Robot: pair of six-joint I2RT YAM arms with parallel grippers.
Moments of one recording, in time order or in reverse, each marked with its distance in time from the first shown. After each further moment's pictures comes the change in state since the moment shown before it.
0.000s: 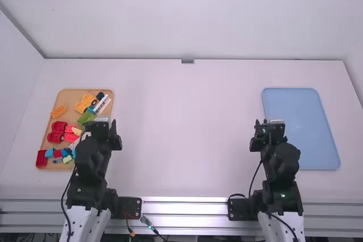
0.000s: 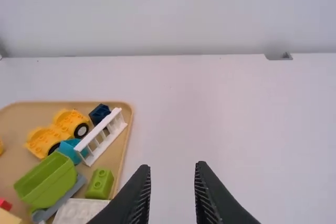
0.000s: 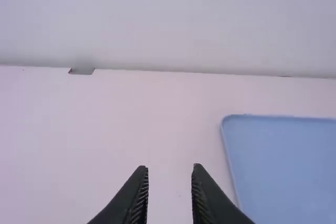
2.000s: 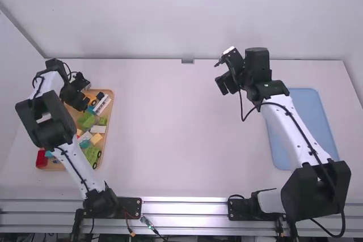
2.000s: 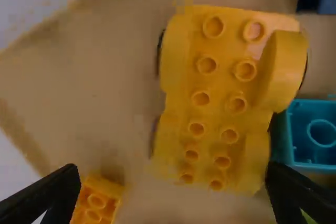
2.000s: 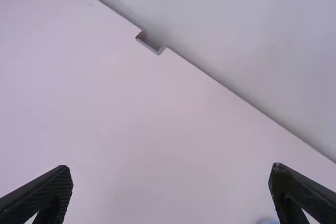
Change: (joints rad) left arm 0.531 1.881 1.492 -0.684 -0.003 0.948; right arm 0.189 1.158 0.984 -0.249 -0.125 -0.381
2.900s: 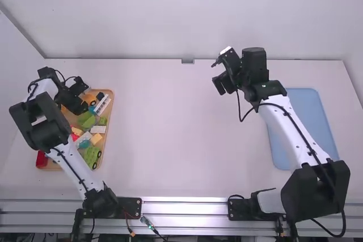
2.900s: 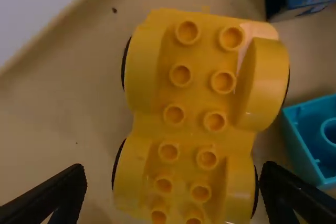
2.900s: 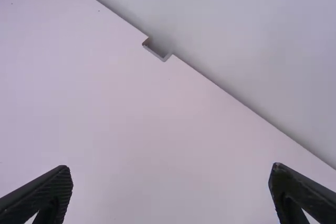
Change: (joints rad) left arm 0.069 0.015 -0.062 0.105 0.240 0.211; right arm 0.026 0.000 0.000 0.015 0.000 0.003
